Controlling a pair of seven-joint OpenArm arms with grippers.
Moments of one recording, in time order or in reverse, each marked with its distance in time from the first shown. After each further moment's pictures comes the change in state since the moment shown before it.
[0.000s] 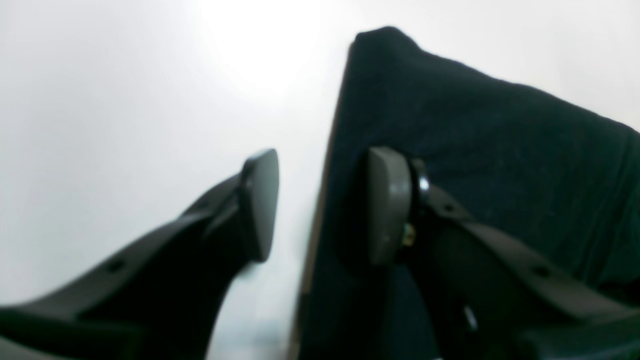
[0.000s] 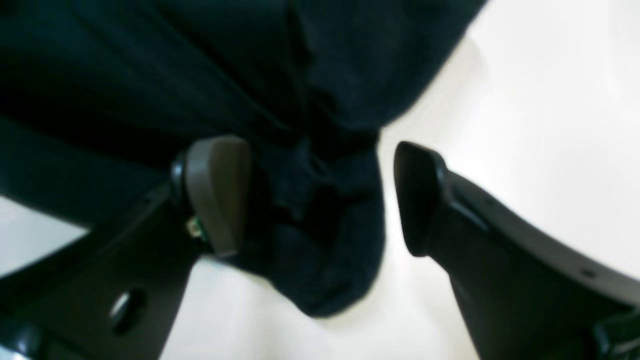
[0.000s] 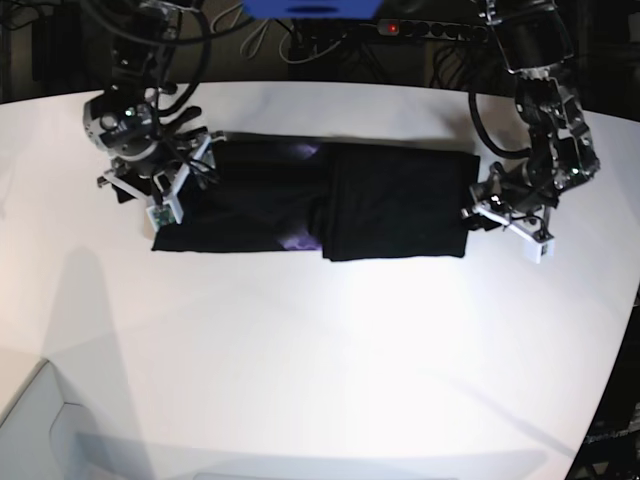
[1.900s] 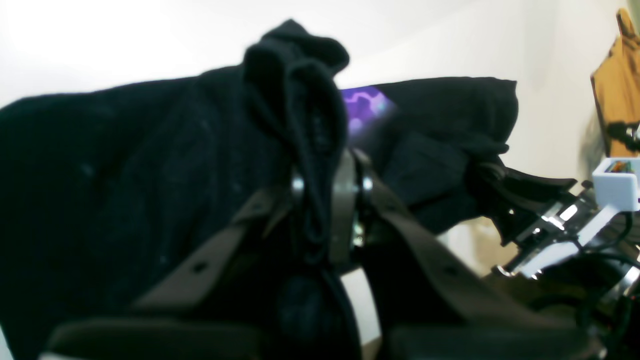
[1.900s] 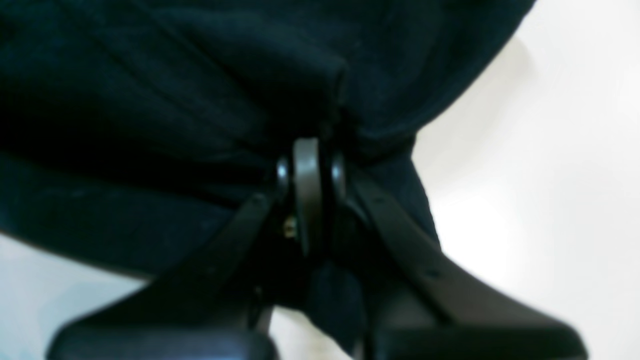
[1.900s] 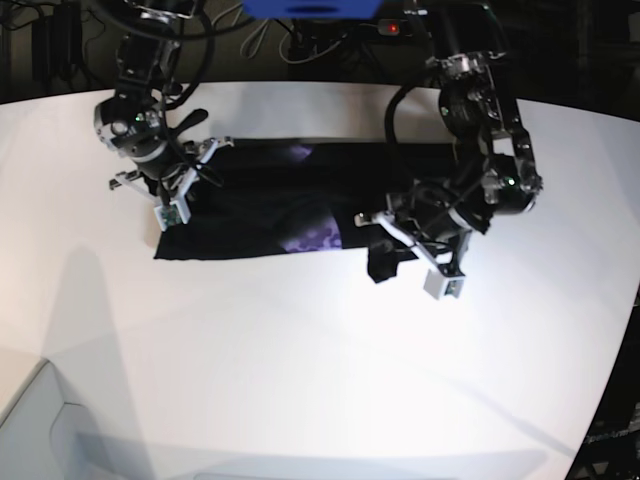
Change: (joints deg) left arm -1.1 15.4 10.9 22.4 5.1 0.7 15.5; right arm 0.3 0.6 -1.7 -9.8 -3.9 -1.3 10.2
